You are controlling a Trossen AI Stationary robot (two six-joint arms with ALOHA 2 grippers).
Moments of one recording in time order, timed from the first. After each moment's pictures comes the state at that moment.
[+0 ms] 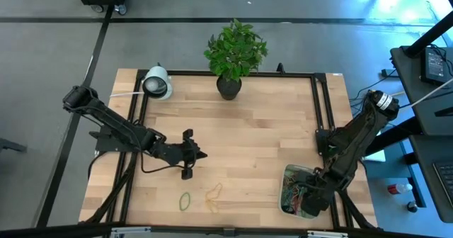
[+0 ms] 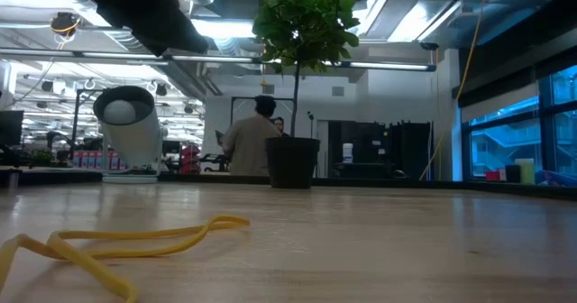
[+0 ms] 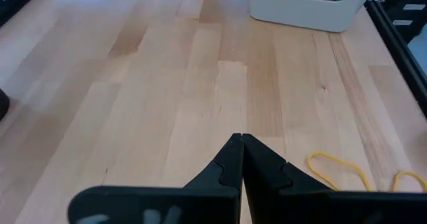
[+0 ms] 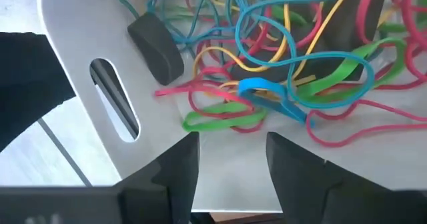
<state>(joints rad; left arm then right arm) -0.46 1.28 0.72 -0.07 -0.45 -0.34 0.96 1.37 0.85 -0.71 -0.08 1.51</state>
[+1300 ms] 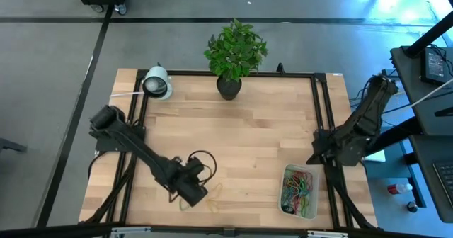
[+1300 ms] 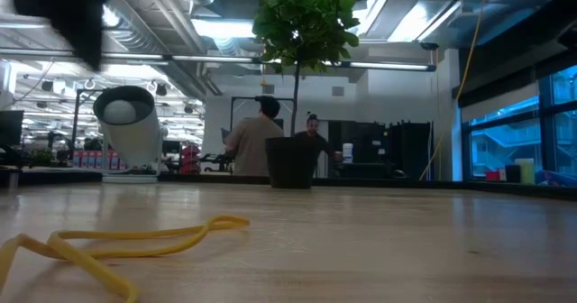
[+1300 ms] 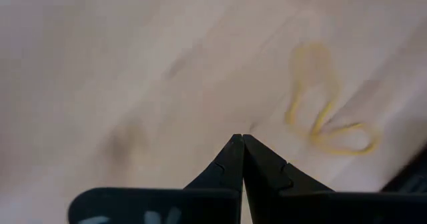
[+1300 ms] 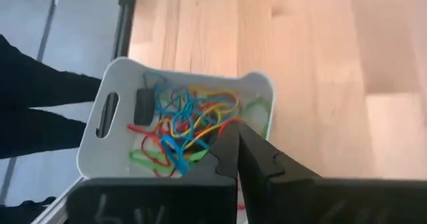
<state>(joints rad) -0.62 1.77 1.38 -0.98 -0.28 -1.39 0.94 0.65 0.67 -0.90 0.31 0.89</state>
